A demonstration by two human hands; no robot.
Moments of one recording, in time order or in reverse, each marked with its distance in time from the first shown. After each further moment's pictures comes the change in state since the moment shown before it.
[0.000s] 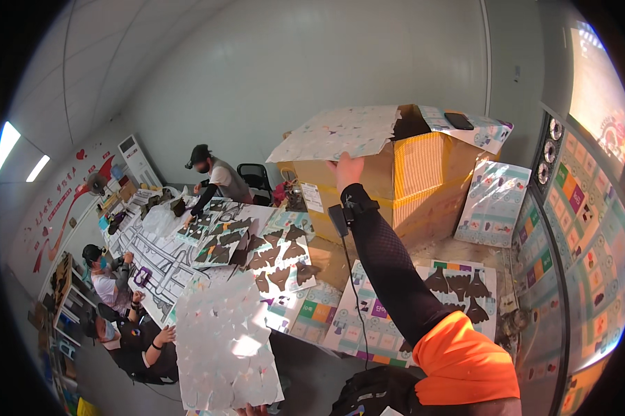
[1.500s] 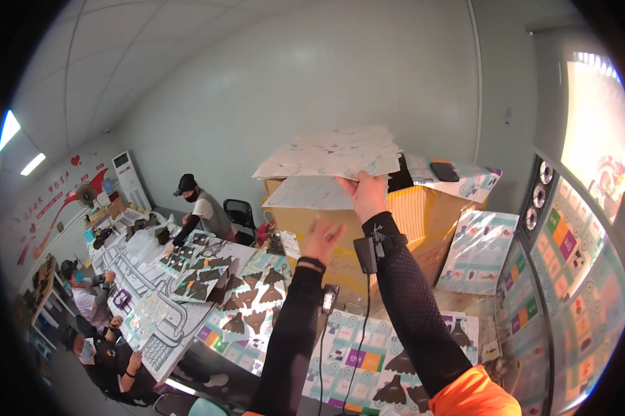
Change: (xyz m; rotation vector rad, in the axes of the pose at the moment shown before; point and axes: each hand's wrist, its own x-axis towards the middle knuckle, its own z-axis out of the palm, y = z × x) left_hand 0.159 0.489 0.592 -1.130 -0.991 -0.364; right_hand 0.057 -0.157 -0.003 0.036 -0.217 0.039
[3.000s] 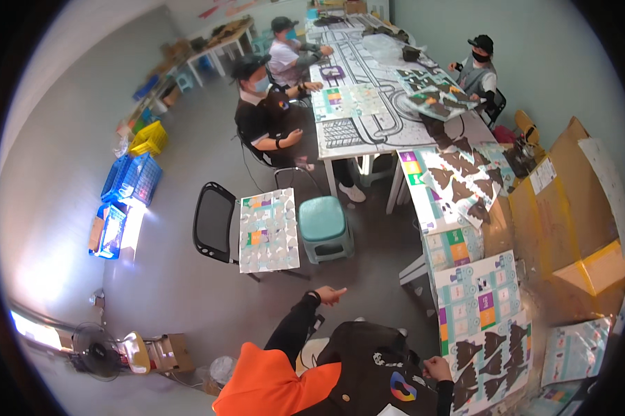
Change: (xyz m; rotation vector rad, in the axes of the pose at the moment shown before) left_hand -0.727 -0.047 -0.499 0.937 0.723 -0.842; right_hand -0.586 0.070 -0.322 -1.470 -0.699 1.533
